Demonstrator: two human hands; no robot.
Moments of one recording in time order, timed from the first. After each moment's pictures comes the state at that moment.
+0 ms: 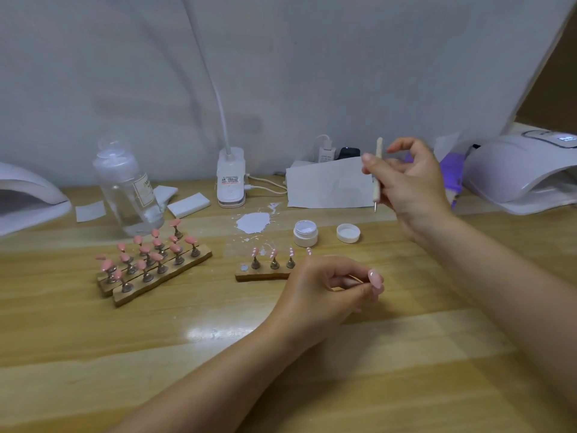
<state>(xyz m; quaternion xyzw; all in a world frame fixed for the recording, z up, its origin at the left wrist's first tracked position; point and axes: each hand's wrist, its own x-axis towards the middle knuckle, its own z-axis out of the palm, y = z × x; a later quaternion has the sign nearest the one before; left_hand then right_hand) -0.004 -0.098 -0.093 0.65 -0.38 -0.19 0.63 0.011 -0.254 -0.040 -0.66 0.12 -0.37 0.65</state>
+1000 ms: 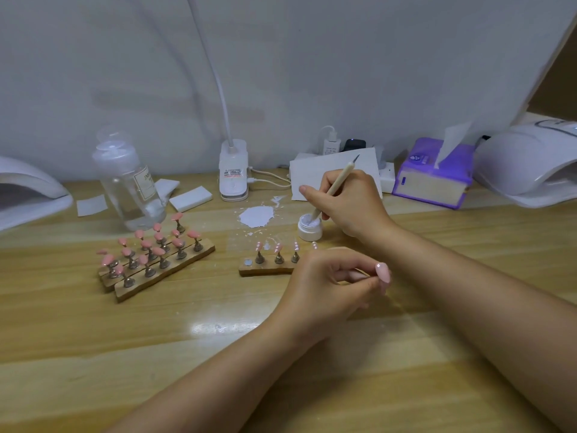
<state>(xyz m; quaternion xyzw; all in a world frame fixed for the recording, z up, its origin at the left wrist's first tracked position) -0.002 -0.098 -0.095 0.65 -0.38 -0.18 0.63 0.050 -0.228 -0.077 -0.86 0.06 -0.31 0.39</state>
